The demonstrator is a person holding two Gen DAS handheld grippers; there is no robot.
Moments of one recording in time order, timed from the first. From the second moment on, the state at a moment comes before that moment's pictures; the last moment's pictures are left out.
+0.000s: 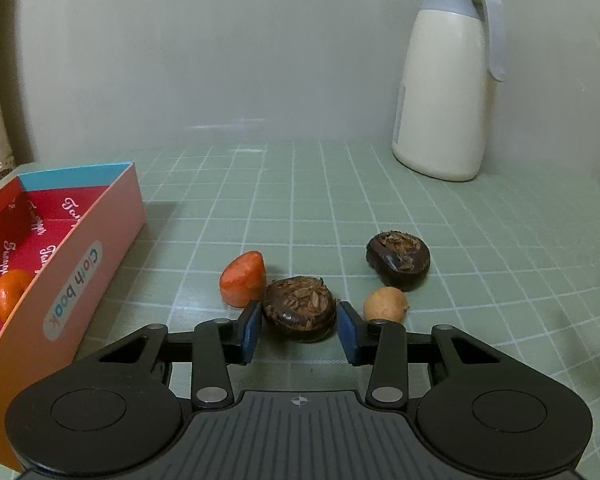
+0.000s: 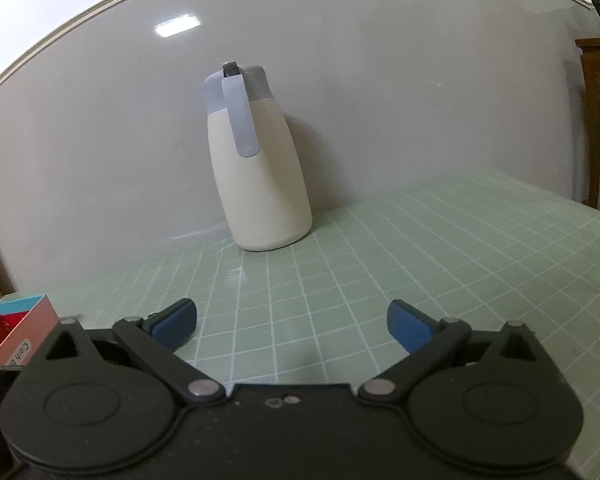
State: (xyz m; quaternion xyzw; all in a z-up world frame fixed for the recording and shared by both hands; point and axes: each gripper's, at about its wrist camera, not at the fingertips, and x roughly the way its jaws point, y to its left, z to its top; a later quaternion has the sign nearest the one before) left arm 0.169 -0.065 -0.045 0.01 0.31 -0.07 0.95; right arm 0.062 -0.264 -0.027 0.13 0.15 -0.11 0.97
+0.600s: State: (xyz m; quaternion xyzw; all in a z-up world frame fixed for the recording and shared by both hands) left arm 0.129 -0.037 -0.008 0.05 0.21 -0.02 0.98; right arm 0.070 -0.253 -0.030 0.10 0.15 -0.13 0.97
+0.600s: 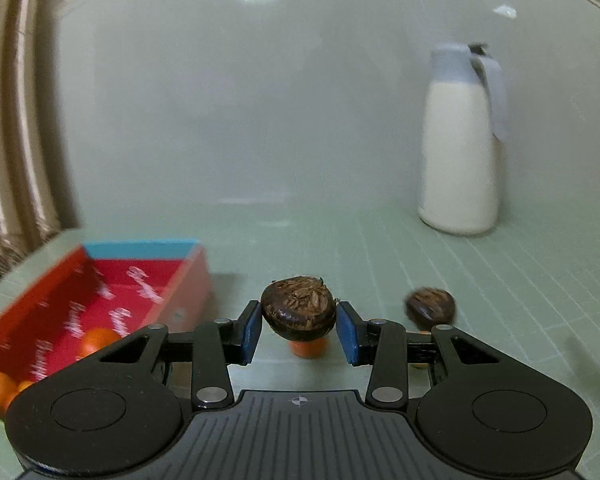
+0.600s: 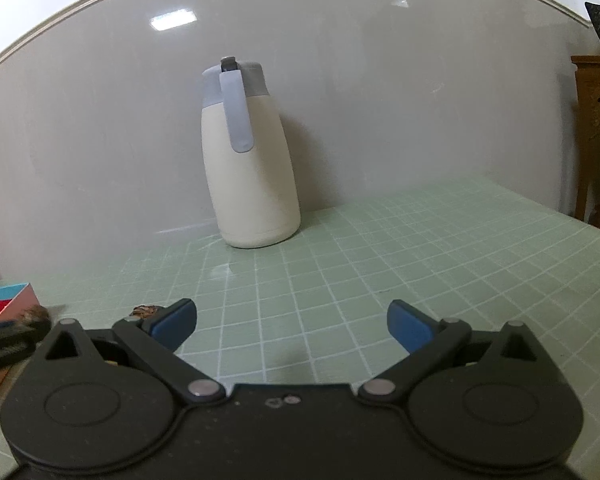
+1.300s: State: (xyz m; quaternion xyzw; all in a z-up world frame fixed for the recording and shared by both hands) left arm 0.131 0.101 -0.009 0.02 0.23 0.13 0.96; right arm 0.102 -0.167 -0.034 0.06 0.17 -0.05 0.98
